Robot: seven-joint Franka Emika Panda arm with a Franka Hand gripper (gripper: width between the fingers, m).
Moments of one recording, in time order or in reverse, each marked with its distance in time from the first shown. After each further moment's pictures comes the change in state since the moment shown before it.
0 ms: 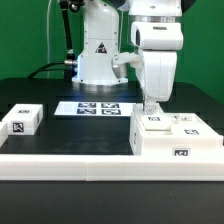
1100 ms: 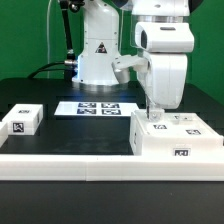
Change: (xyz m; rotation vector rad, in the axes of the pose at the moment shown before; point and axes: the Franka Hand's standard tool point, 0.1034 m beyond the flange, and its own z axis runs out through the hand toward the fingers) arm 0.001 0.043 -0.001 0.002 0.000 -0.036
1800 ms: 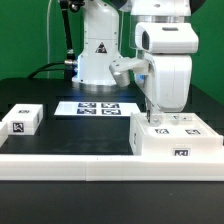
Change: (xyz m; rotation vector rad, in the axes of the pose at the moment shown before) arm -0.003 0.013 0.000 -0.014 0.006 -0.045
